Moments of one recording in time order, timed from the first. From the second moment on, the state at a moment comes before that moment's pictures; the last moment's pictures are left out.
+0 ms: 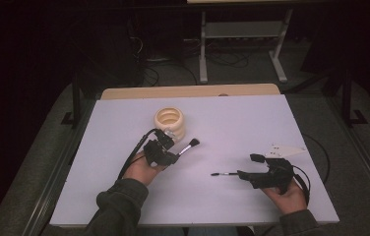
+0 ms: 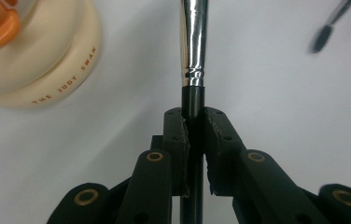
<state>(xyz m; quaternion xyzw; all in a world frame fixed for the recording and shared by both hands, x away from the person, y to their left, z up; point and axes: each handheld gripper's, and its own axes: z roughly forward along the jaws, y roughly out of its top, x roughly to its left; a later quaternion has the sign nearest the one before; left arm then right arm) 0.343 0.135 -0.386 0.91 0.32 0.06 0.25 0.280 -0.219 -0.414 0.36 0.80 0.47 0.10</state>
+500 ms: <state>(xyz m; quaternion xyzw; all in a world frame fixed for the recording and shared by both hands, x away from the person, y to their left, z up) 0.323 0.178 -0.358 0.88 0.32 0.05 0.35 0.305 -0.177 -0.358 0.30 0.81 0.50 0.05</state>
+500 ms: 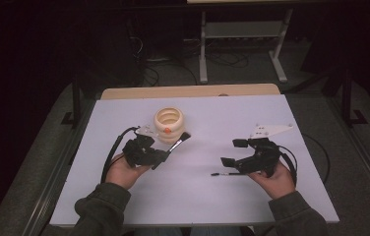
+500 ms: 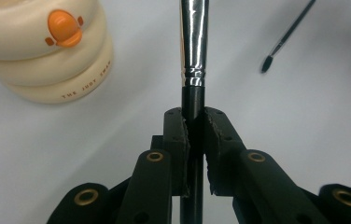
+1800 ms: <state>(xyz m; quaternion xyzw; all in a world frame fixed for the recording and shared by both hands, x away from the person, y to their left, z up) 0.292 0.175 -0.364 0.86 0.24 0.03 0.45 0.337 -0.087 -0.364 0.23 0.82 0.51 -0.10</state>
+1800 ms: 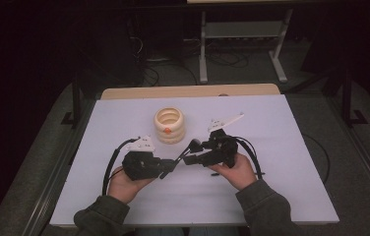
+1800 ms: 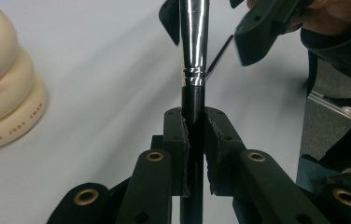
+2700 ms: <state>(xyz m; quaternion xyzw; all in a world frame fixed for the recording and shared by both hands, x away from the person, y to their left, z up) 0.291 0.160 -0.374 0.89 0.19 0.01 0.41 0.340 -0.081 -0.362 0.21 0.83 0.49 -0.16</state>
